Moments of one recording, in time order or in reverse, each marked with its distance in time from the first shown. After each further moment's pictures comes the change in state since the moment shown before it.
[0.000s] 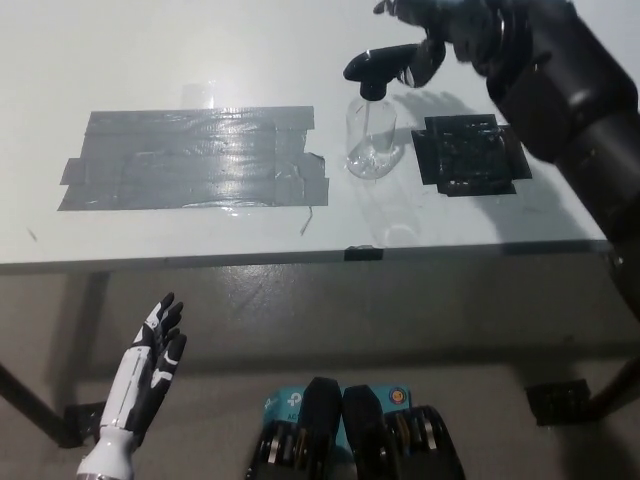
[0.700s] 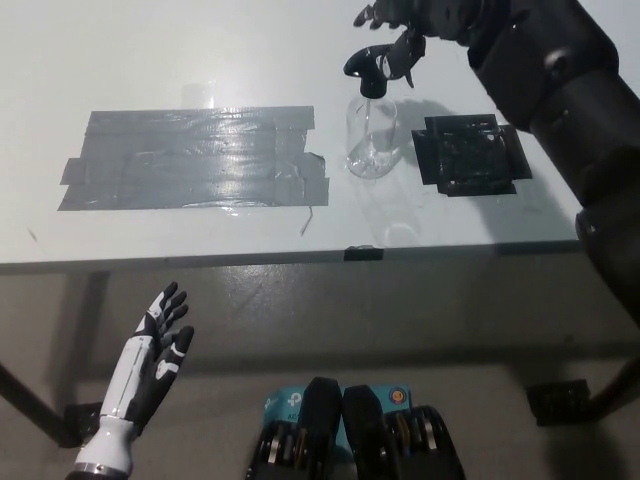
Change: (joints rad) left_arm -0.016 0.013 -0.004 -0.015 -0.002 0.005 -0.020; right_arm -0.106 0.057 -0.016 0.230 0.049 -0.071 0.101
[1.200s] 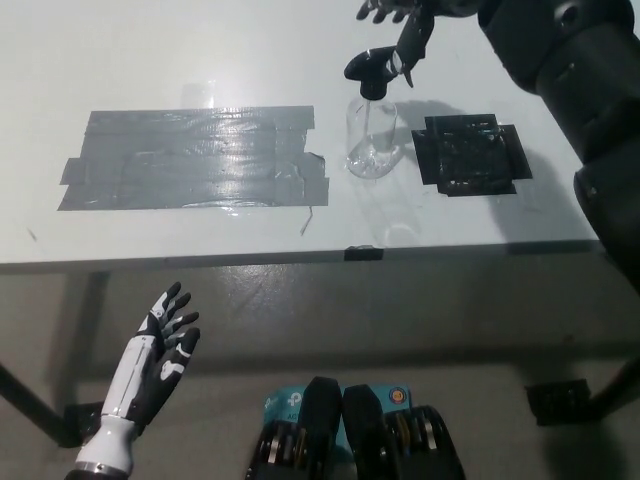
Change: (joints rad) left_arm -0.003 0.002 -0.001 0.000 0.000 0.000 -0.013; right_arm -0.097 0.008 -0.006 0.128 0.017 -0.056 0.063
